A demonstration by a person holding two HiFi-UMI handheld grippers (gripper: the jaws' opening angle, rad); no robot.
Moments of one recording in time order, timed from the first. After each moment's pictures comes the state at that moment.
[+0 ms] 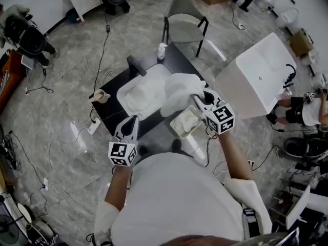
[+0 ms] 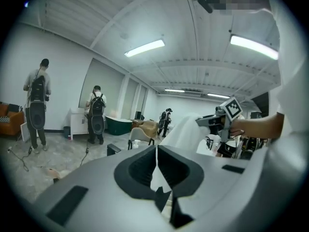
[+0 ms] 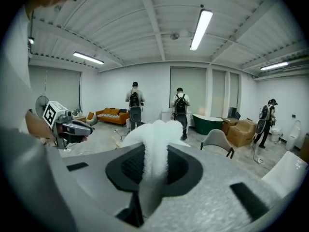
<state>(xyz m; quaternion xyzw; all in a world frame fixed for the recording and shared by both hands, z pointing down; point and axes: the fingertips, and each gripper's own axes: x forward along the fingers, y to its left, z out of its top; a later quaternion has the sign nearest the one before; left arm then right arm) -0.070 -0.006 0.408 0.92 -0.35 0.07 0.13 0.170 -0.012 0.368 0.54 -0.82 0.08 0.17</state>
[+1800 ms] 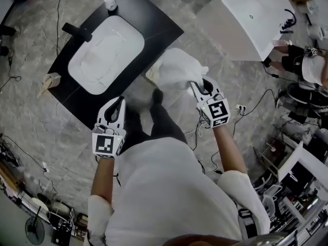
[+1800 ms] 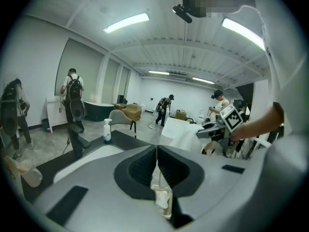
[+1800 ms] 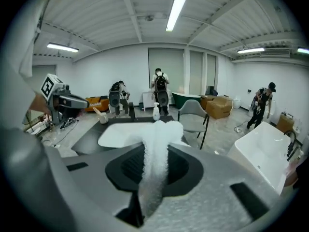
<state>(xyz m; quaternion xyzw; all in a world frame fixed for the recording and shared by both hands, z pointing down) 0.093 0.025 0.506 0.94 -0.25 0.17 0.14 0.333 0.093 0.550 0.62 -0.73 0.19 0.22</state>
